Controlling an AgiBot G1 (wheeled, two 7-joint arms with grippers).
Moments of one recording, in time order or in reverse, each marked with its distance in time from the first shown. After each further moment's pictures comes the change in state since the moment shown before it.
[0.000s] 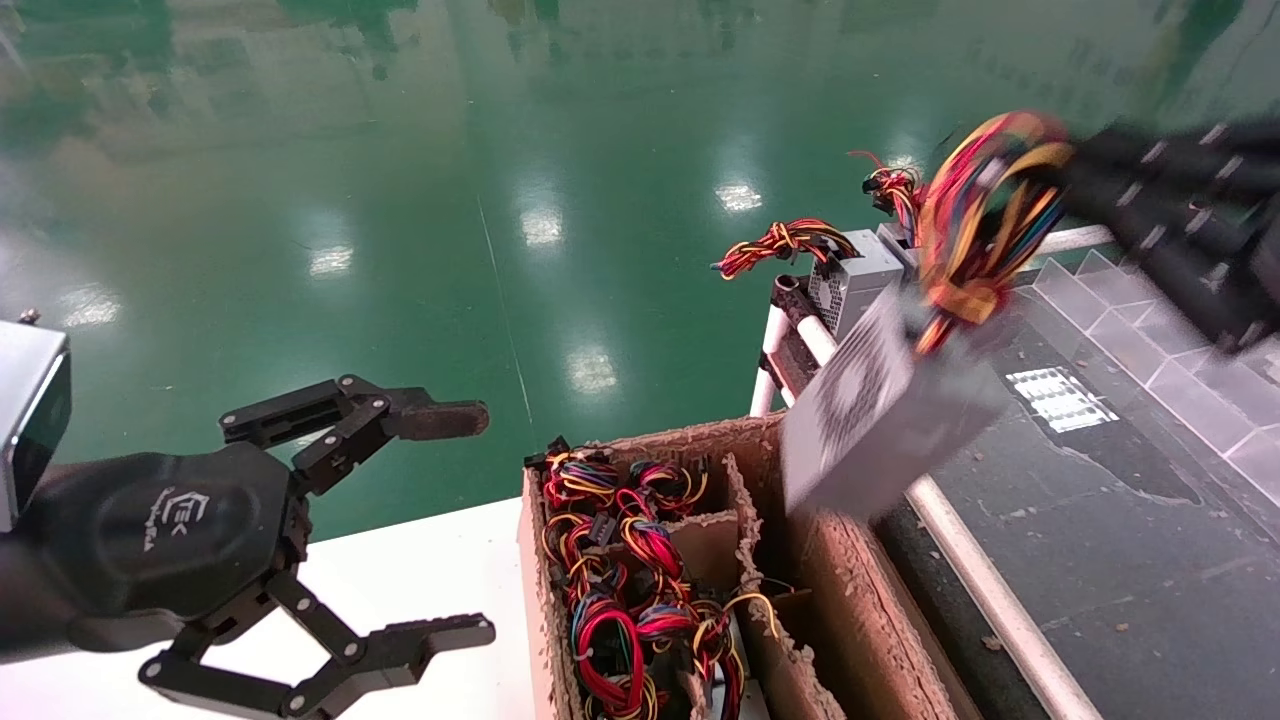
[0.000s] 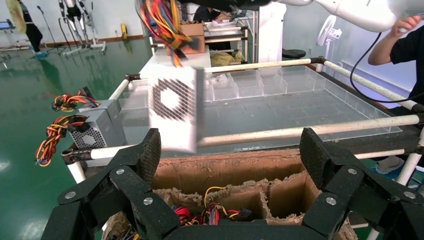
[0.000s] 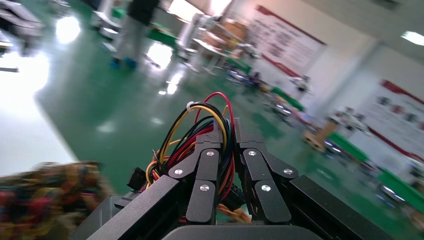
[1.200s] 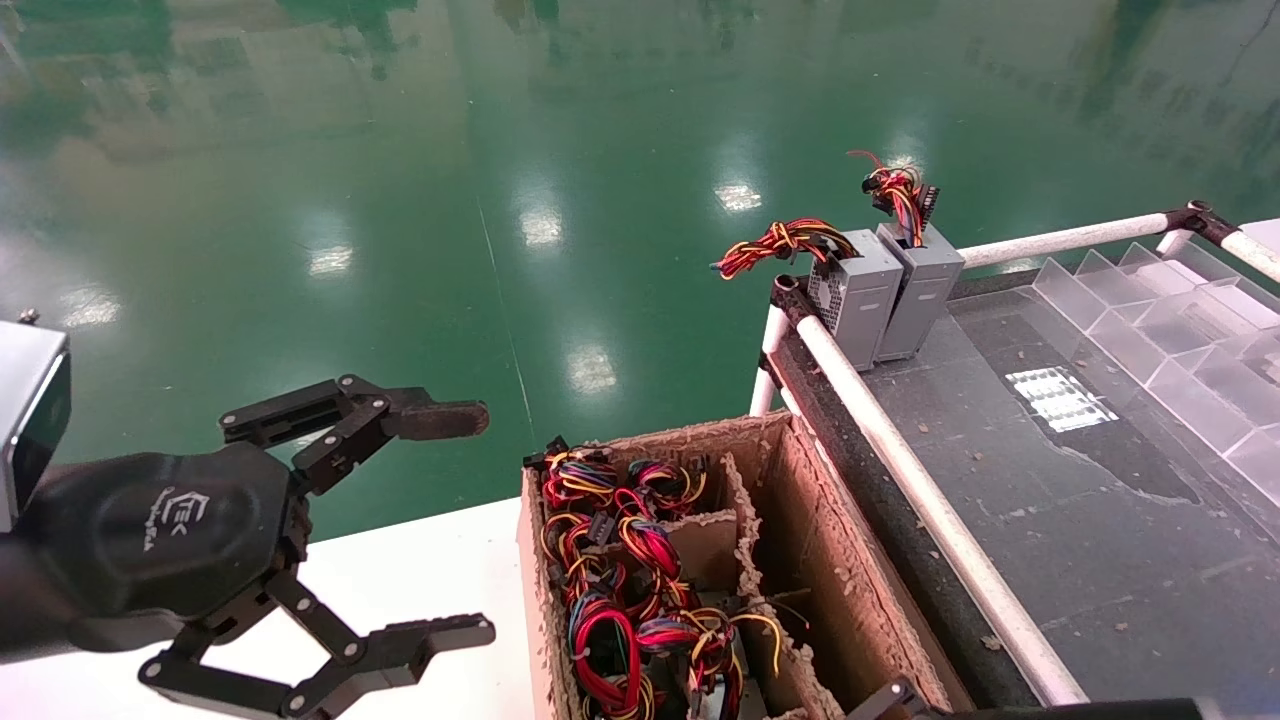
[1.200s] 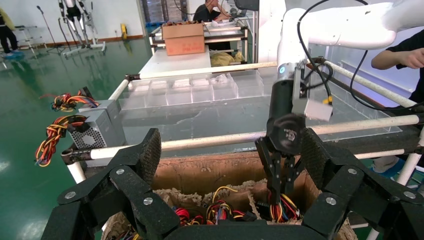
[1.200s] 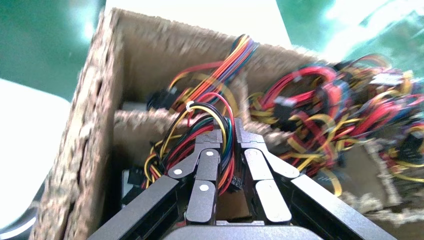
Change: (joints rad) left arm 0.000 0.000 0.000 0.000 0.000 0.000 0.000; right arm -0.123 -0.121 -0.270 0.230 -0.389 -0.195 -0.062
